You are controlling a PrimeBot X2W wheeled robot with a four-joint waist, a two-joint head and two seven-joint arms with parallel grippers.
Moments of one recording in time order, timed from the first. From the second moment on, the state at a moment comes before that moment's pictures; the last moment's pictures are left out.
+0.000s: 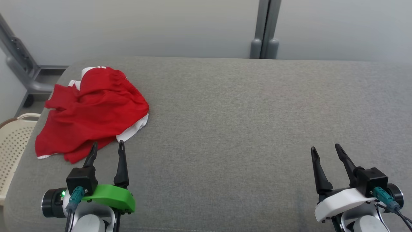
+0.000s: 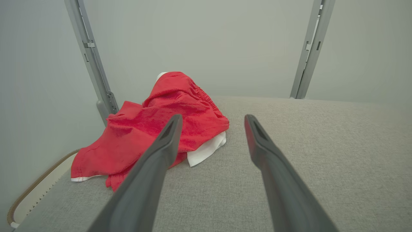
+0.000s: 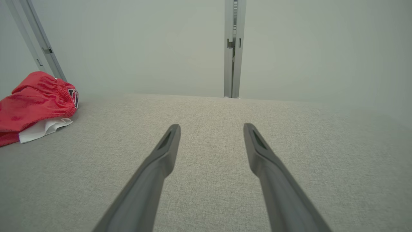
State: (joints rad) left arm -0.15 0.16 -0.19 0.33 -0.27 0.07 -0.25; right arm -0.03 -0.09 0.00 0.22 0.12 0.13 -0.26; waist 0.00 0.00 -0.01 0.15
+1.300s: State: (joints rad) left arm -0.14 0.17 -0.19 0.32 -0.32 0.11 -0.24; right arm -0.05 -0.08 0.05 0.23 0.15 0.13 -0.26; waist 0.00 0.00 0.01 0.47
